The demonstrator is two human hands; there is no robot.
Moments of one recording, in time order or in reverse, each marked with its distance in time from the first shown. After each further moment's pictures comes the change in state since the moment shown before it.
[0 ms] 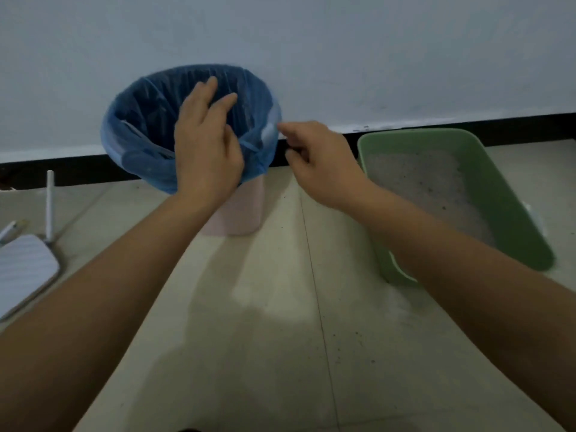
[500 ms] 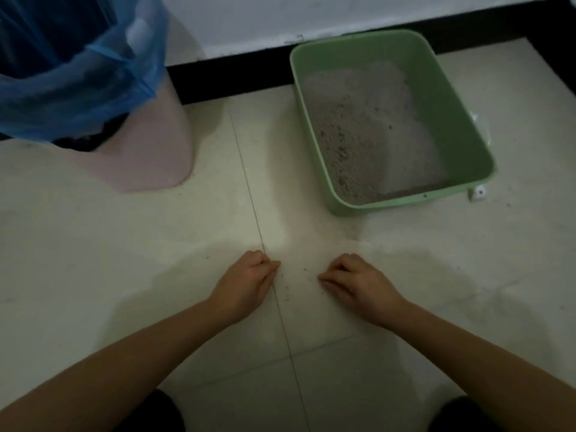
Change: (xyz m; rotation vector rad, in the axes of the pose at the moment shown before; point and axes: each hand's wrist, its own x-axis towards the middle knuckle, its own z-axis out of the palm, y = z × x) left_hand -0.278 0.042 0.108 -0.292 -0.833 0.214; right_hand -0.339 0.124 0.017 -0.190 -0.394 0.221
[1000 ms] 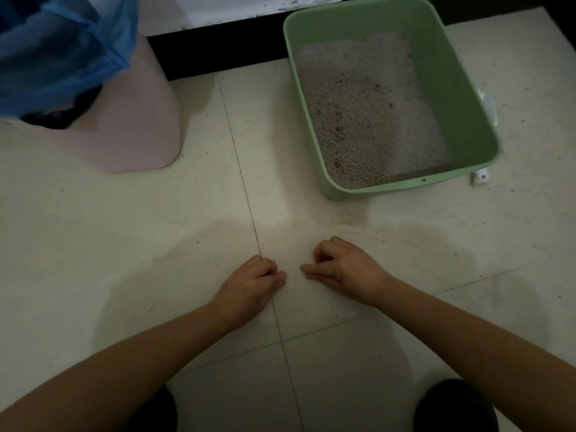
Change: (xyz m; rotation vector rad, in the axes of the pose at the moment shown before) left_hand -0.016 0.017 0.032 0.059 0.059 0.146; right_hand 0.015 0.010 0.008 -0.001 -0.016 -0.217
